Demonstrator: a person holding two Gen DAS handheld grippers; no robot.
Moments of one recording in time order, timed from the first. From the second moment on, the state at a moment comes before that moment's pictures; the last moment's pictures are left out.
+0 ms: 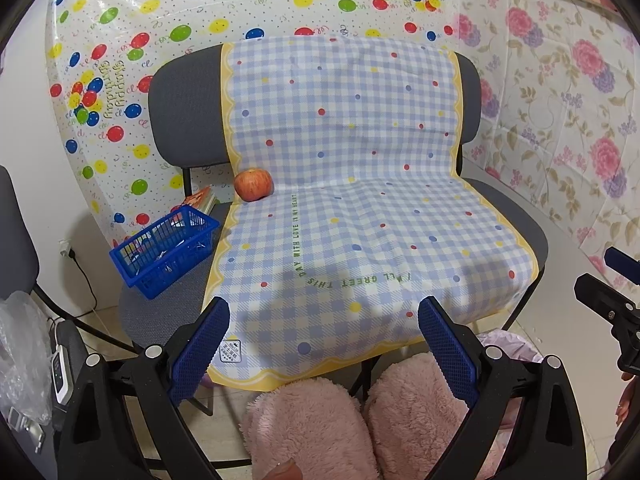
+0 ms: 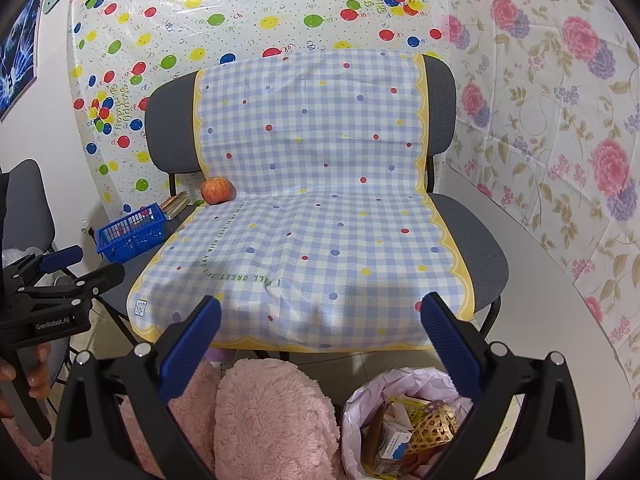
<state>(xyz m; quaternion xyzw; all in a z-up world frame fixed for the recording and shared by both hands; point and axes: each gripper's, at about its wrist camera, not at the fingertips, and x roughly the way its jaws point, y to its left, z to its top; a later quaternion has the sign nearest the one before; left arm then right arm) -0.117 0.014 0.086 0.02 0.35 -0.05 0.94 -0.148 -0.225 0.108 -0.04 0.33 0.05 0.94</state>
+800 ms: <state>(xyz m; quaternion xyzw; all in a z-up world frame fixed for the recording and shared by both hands) -0.114 0.015 0.082 0.01 0.35 -0.05 0.93 -0.147 -0.226 0.102 -0.03 0.34 0.05 0.94</state>
